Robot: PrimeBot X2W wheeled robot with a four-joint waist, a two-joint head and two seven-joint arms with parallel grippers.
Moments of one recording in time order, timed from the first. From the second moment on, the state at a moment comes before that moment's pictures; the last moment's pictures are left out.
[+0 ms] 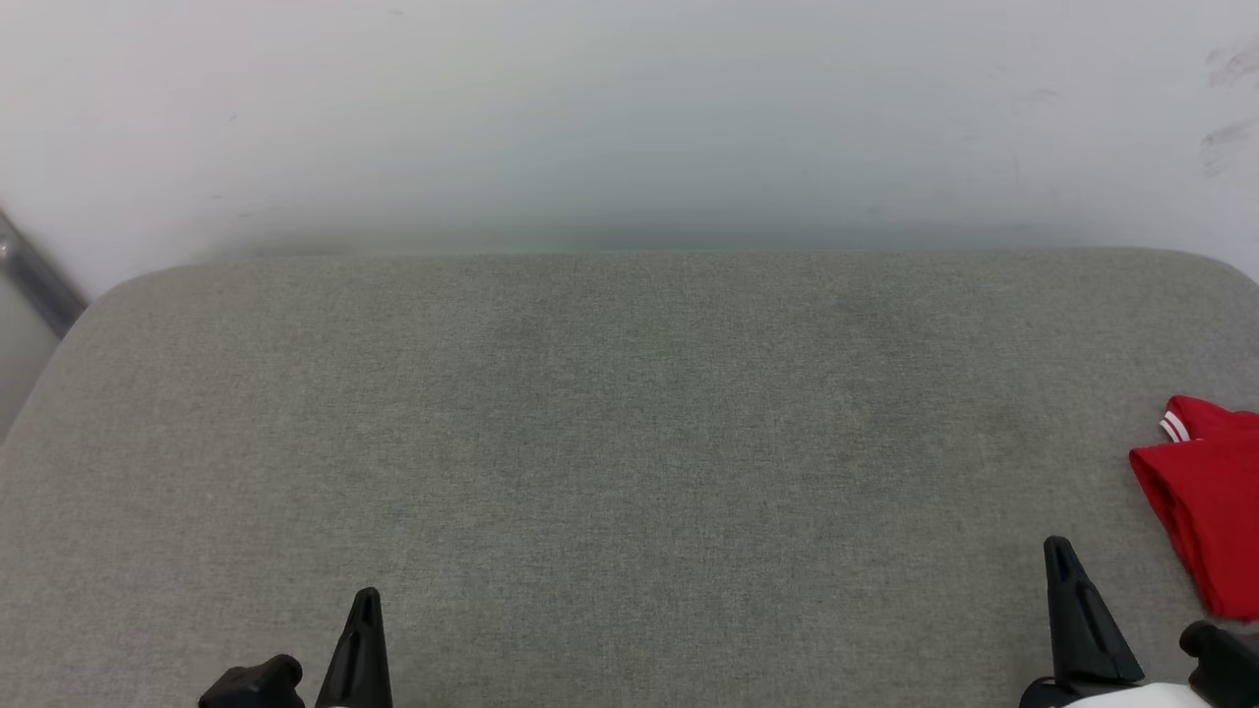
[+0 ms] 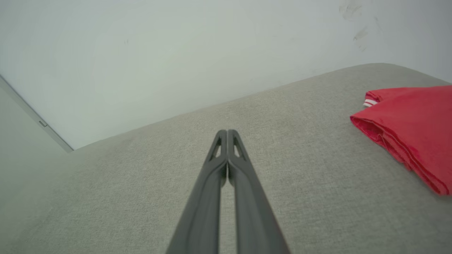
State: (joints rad) left arm 0.17 0.06 -0.05 0.10 -0.36 0.05 -0.22; right arm 0.14 -0.05 -0.05 0.09 0.35 0.13 -0.22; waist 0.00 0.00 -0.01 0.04
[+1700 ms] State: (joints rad) left arm 0.01 0.08 0.00 0.18 -1.11 -0.05 -0.06; right arm 0.00 -0.07 -0.06 0.18 1.10 0.13 -0.05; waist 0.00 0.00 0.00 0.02
